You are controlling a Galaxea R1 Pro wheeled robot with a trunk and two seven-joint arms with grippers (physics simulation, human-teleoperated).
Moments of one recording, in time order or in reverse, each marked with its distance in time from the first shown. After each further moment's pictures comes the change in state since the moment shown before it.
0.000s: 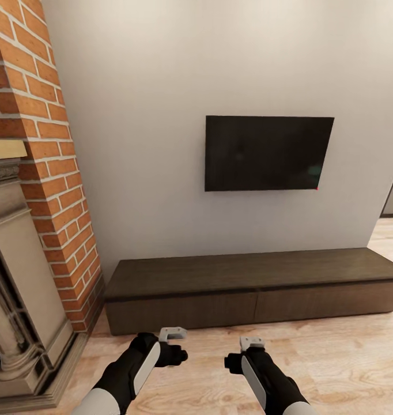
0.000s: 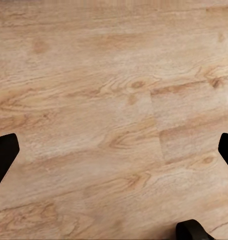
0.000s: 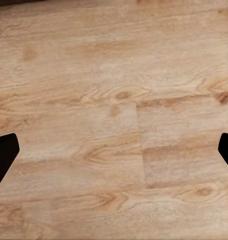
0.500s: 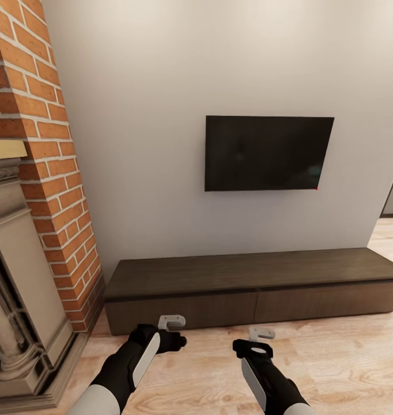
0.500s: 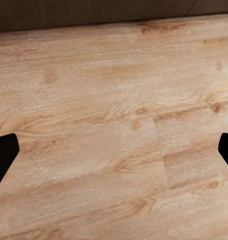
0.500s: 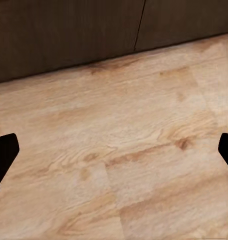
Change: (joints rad) left arm 0.000 0.004 0.000 -0.105 -0.008 0.001 0.033; right arm 0.003 0.000 0.005 0.014 -0.012 -0.301 -0.186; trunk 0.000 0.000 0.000
